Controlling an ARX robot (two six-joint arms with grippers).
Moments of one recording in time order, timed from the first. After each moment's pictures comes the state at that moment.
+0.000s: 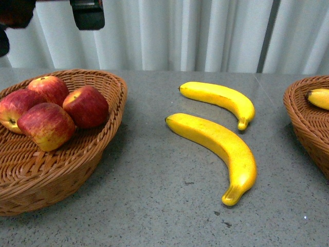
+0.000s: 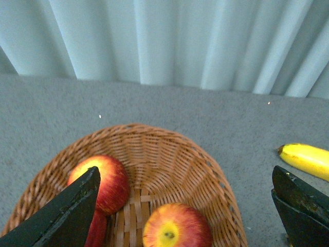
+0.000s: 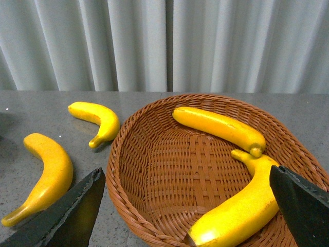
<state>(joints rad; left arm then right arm) -0.31 1.49 0.97 0.23 -0.35 -0.12 0.00 0.00 0.01 0.00 0.00 0.00</state>
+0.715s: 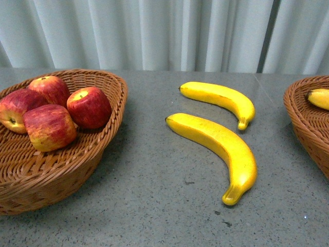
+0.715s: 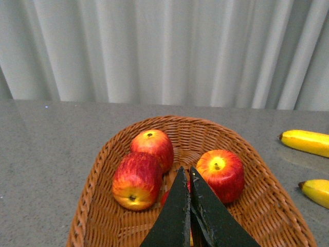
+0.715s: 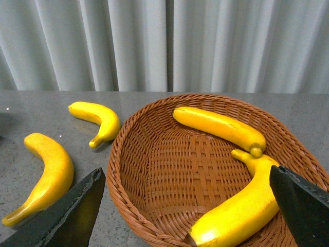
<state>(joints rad) -0.17 0.90 0.26 0.64 -0.17 0.00 0.00 0.00 0.01 0.00 0.00 0.00</state>
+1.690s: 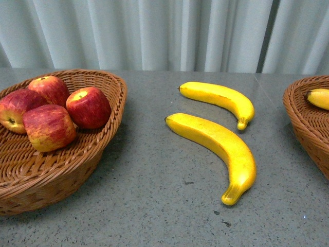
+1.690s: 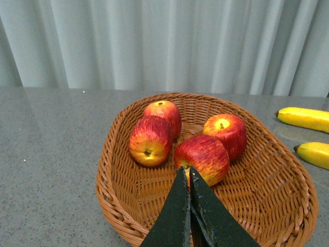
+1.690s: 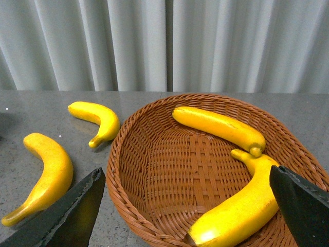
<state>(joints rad) 0.00 0.40 0.01 0.39 0.00 0.00 0.00 0.00 0.01 0.00 0.00 0.00</state>
